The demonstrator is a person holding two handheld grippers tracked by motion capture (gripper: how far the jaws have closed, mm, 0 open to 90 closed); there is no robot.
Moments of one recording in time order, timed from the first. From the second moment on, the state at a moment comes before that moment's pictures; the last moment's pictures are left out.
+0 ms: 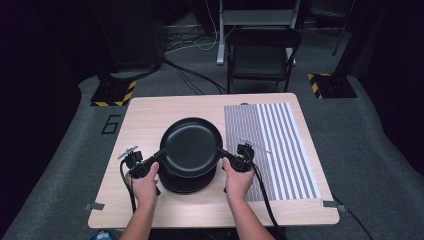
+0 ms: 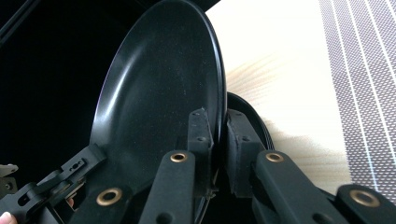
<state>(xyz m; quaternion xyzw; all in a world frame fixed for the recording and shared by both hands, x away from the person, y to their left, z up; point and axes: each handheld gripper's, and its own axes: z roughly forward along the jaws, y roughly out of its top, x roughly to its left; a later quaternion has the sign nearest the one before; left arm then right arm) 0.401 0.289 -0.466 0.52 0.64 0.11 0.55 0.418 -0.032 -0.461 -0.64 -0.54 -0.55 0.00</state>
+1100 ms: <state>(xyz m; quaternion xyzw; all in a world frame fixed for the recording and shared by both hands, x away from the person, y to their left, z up) 0.419 0.253 -0.451 0.54 0.61 0.09 0.57 0.411 -0.068 -0.449 -0.65 -0.51 -0.56 -0.02</state>
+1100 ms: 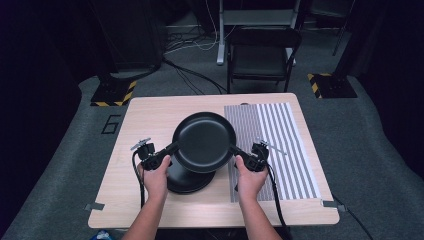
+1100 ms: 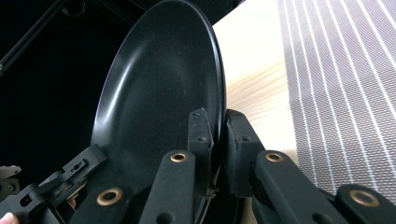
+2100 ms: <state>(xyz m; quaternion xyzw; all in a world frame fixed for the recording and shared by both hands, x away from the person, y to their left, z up) 0.437 0.200 -0.448 0.58 0.57 0.05 0.58 0.385 -0.119 -0.442 -0.68 -0.46 -0.57 -0.06</state>
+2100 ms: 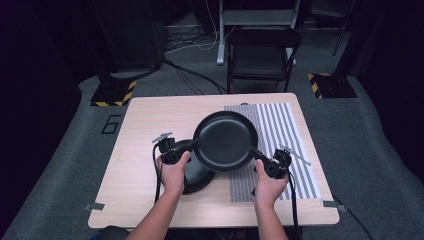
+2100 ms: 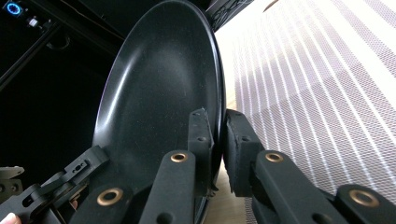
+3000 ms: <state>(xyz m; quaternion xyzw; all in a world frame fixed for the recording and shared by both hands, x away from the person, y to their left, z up) 0.448 0.149 -0.441 0.61 0.53 0.01 0.59 0.356 -0.162 -0.438 -0.71 -0.42 -0.56 -0.10</state>
